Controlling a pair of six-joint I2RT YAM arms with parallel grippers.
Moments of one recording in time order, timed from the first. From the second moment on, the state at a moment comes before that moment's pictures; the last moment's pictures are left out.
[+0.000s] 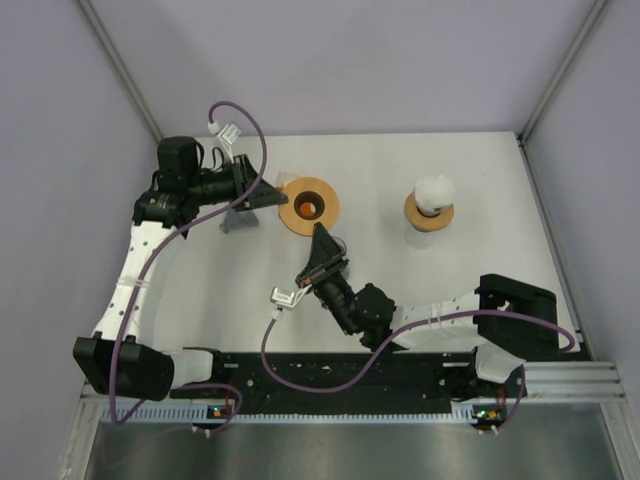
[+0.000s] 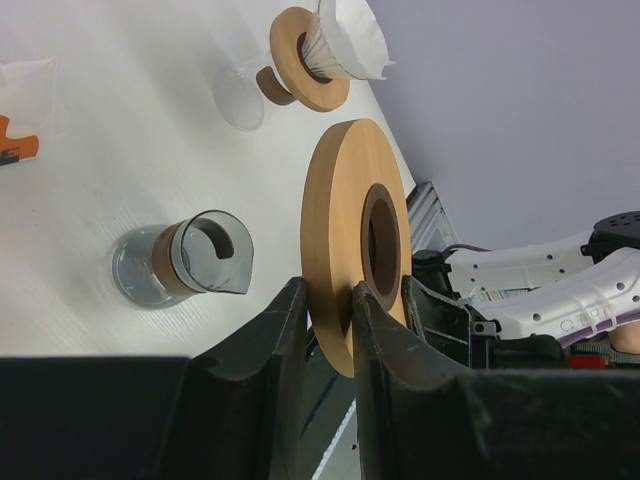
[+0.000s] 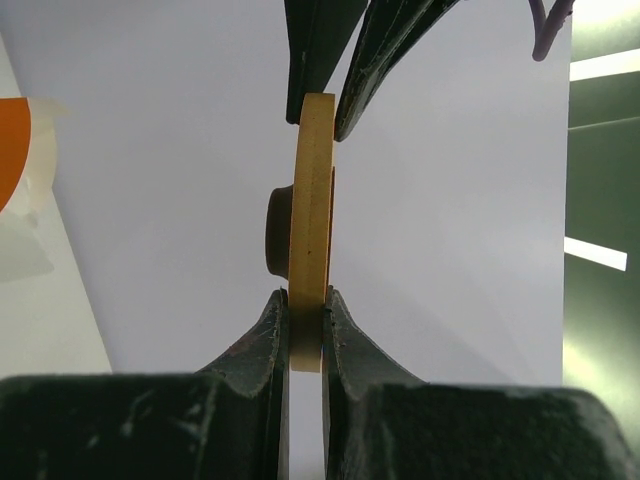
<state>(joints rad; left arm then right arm) -0.12 1.27 1.37 -0.60 0.95 -0.44 1.35 1.60 0.75 1.26 0.70 -1.83</state>
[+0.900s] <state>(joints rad) -0.11 1.25 1.28 -0.44 1.02 -0.61 1.35 1.65 0.86 1.15 0.80 -1.70</state>
